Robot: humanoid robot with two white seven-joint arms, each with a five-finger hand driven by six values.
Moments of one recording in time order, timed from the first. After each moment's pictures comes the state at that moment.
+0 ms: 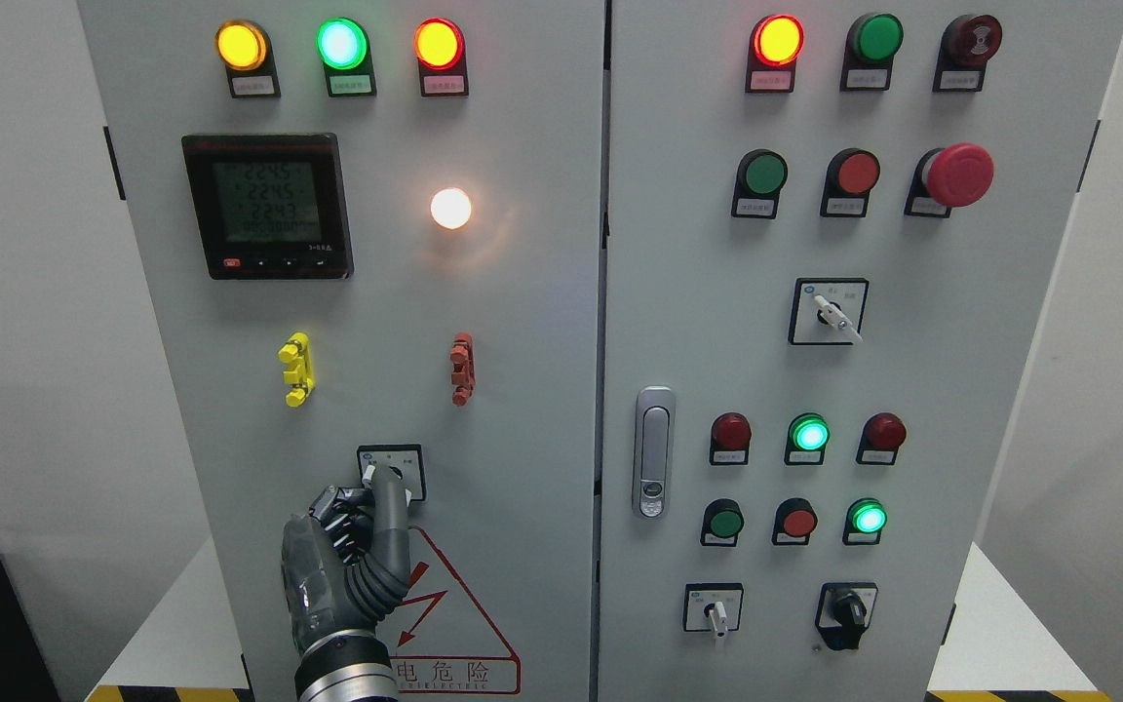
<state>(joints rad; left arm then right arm) -0.37 -0.15 -0.23 -1.93 -0.18 0.58 0.61 0.10 0.12 -0.19 -0.11 0.07 0.06 -0.02</state>
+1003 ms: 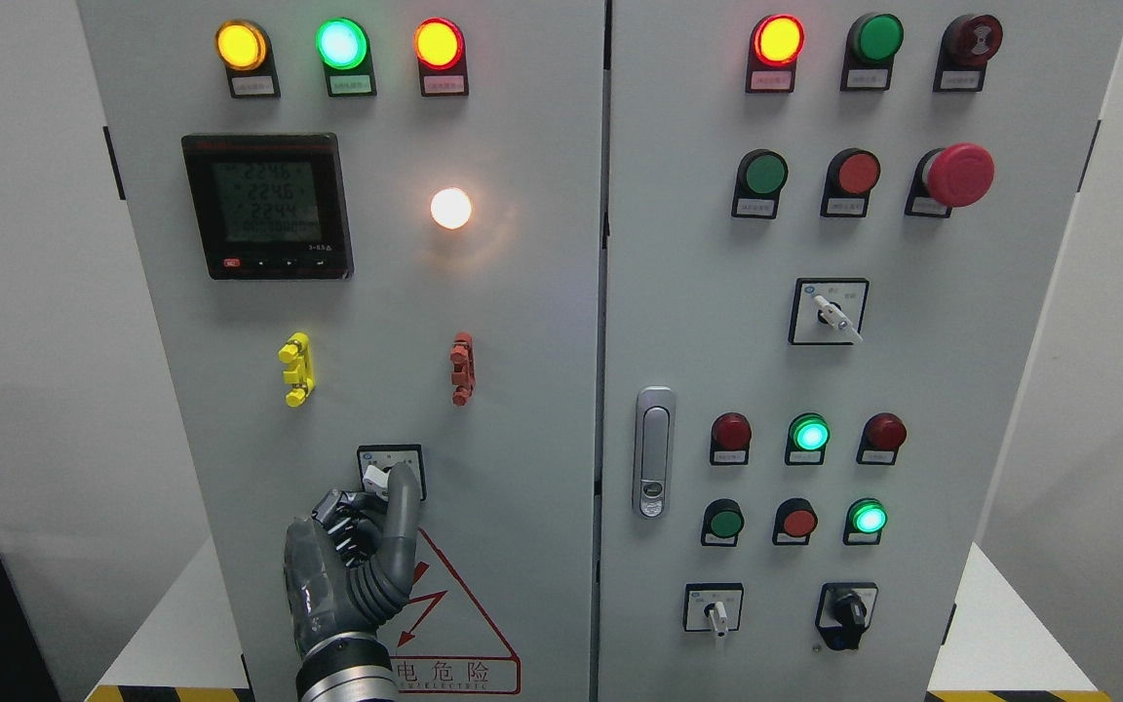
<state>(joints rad) -0.35 -0.15 -0.23 -1.94 -0.18 0.58 0.61 0.10 0.12 -0.19 -0.11 0.07 0.06 -0.02</state>
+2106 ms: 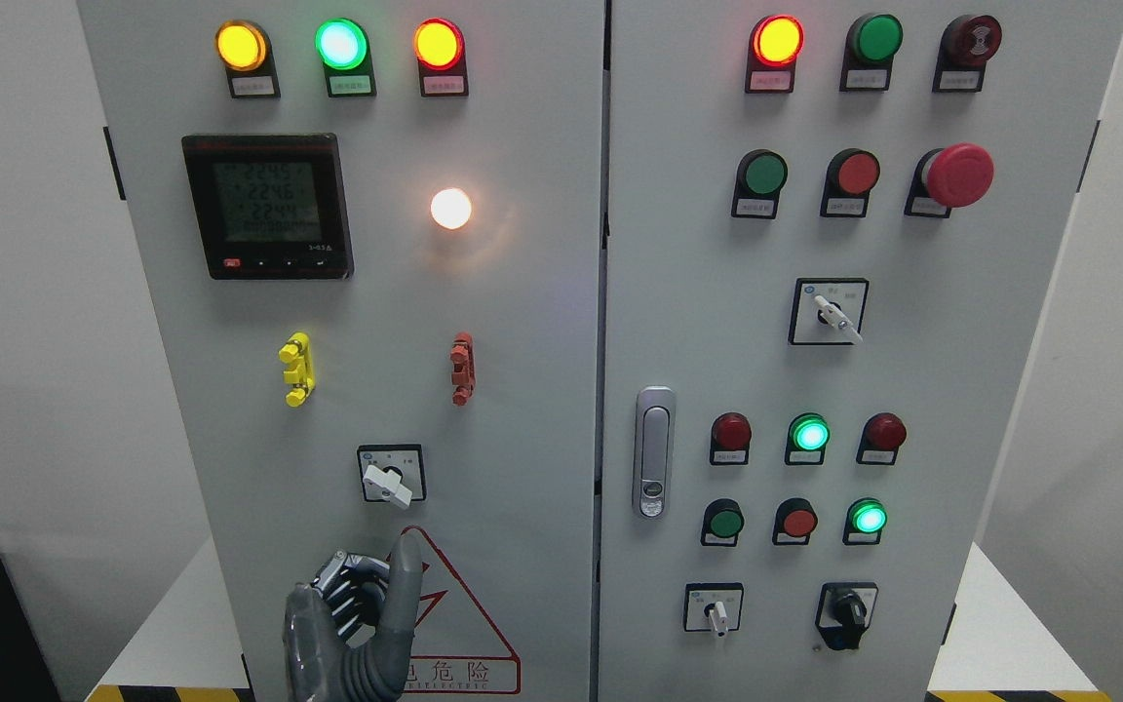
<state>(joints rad) -0.09 -0.12 -0.22 -1.94 -0.18 0.11 0.48 0.10 0.12 -0.19 -0.11 0.07 0.06 -0.02</state>
